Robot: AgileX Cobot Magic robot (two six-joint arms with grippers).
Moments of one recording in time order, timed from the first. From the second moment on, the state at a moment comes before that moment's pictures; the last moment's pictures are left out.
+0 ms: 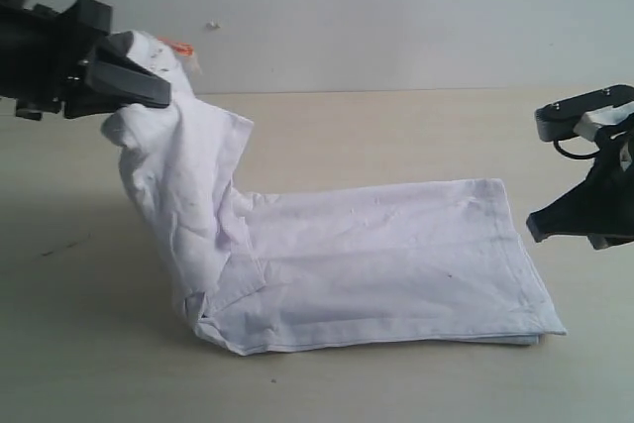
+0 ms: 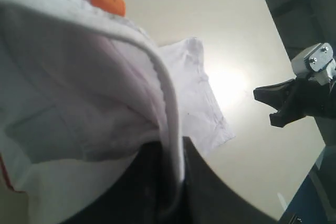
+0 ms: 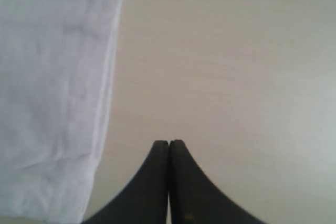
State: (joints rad) left arm -0.12 1.56 -1.09 -1.13 0.94 0.75; right arm 0.05 1.60 -0.85 -0.34 0.65 0.26
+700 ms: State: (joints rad) left arm -0.64 1.95 -1.38 -1.29 0.65 0.75; right arm 0.02 1.42 -0.85 -0.24 0.79 0.18
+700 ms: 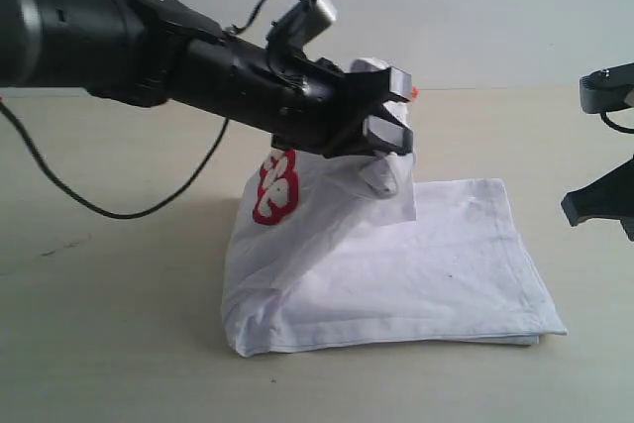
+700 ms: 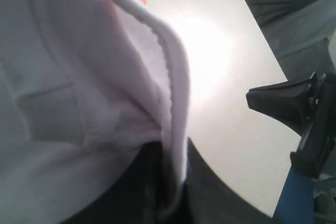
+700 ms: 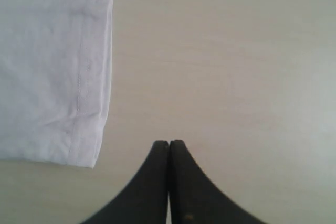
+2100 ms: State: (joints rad) left arm -0.71 2.27 -1.53 -0.86 0.89 0.65; right arm 0.02 1.85 -0.85 0.13 0.25 -0.01
